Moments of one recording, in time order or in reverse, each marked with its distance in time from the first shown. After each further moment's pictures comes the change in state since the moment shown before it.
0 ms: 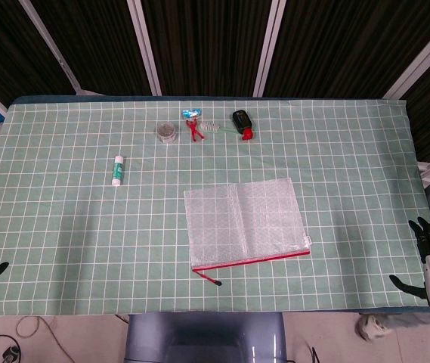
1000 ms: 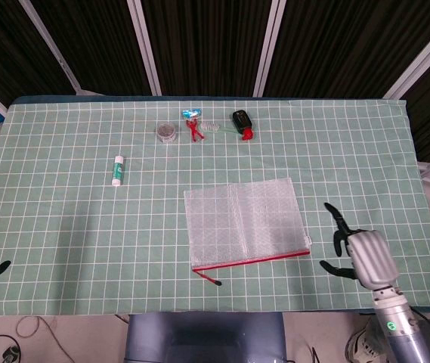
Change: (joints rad) left arm -0.014 -0.005 -0.007 -0.003 -0.023 -0.031 0.004; right arm 0.203 -0.033 0.055 -0.302 -0.103 -0.175 -0.178
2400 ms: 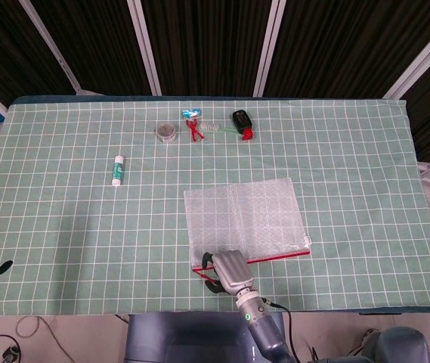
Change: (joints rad) left arm -0.018 0.012 0.007 0.003 -0.006 -0.041 -0.022; right arm 0.324 -0.846 0.003 0.259 0.566 -0.133 -0.544
